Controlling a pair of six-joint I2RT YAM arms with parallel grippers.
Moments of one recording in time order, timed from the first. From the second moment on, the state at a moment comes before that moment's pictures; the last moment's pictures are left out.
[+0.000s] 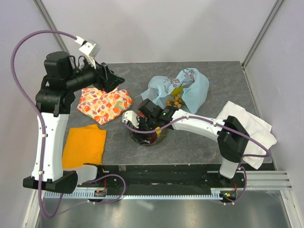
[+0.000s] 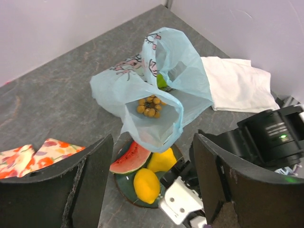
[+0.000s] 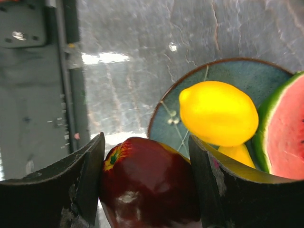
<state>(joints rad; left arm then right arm) -0.15 1.25 1.77 -0.82 0.68 0.01 1.00 1.76 1.41 -0.55 -0.40 -0.34</state>
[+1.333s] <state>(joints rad) -0.11 1.20 1.62 -0.83 0.82 -0.03 1.13 1.83 1.29 -0.37 -0.10 -0.47</state>
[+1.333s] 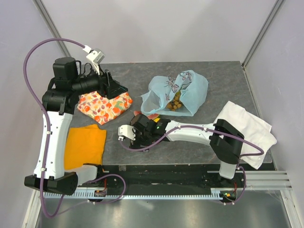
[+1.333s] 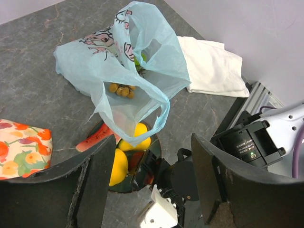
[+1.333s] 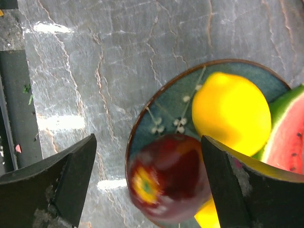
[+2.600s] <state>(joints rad) -0.06 1.20 1.57 -0.77 0.87 -0.06 0.93 1.80 1.29 -0.68 -0.24 -0.51</state>
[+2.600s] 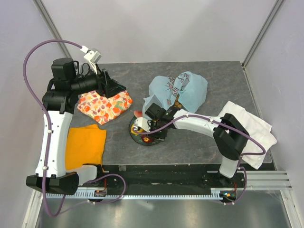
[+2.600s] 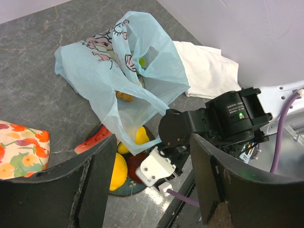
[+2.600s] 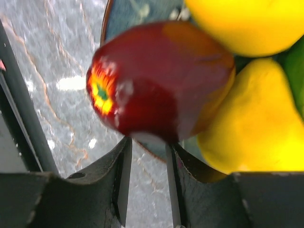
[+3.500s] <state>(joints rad) -0.05 1.22 1.56 -0.75 0.88 -0.07 0.96 1.87 1.43 -0.75 -0.21 -0.47</state>
